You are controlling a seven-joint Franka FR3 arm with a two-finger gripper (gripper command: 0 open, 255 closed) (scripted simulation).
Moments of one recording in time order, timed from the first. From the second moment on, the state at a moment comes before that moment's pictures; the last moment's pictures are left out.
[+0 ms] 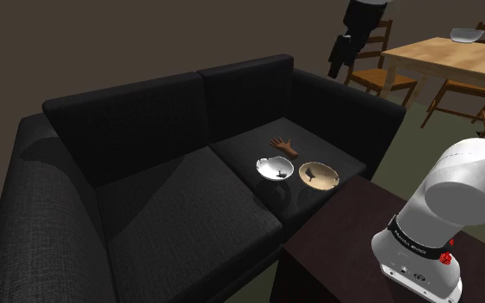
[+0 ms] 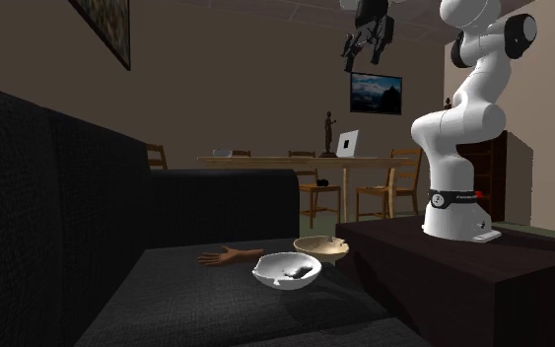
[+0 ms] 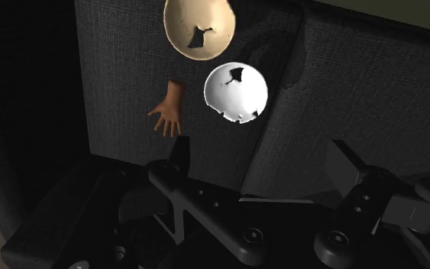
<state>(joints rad) 0.00 -0.80 0.02 -2.31 -0.08 1.68 -0.07</state>
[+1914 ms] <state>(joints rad) -0.10 -0.03 -0.15 -2.42 -0.08 2.55 -0.10</state>
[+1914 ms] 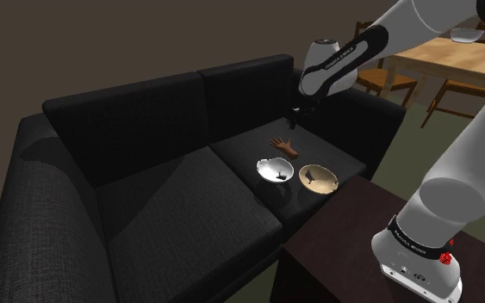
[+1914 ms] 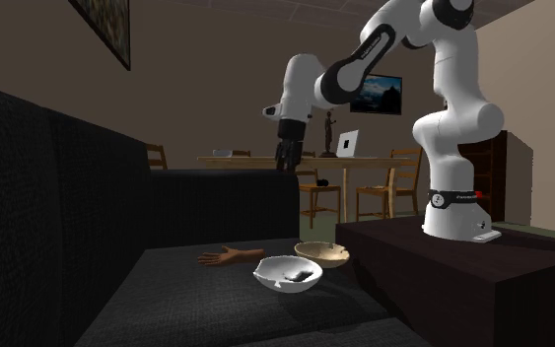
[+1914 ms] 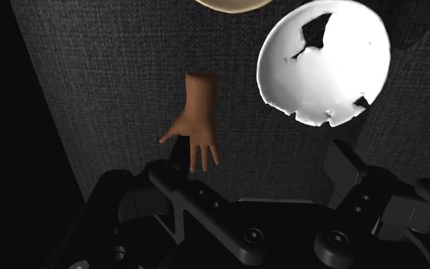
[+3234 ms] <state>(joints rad) -0.26 0.72 -0.10 -1.94 0.12 2.80 -0.22</state>
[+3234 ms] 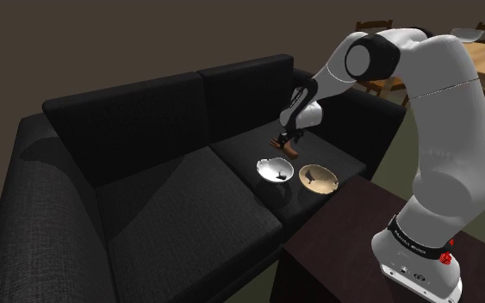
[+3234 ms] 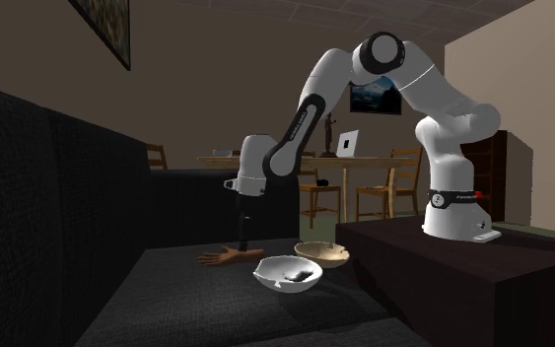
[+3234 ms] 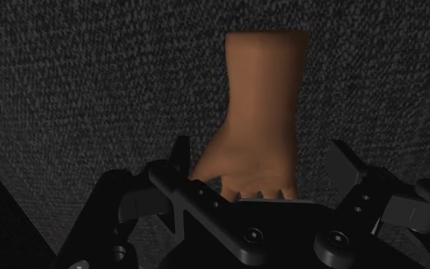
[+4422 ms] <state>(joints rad) -0.27 0.81 -0.09 -1.88 0.13 2.83 -0.22</state>
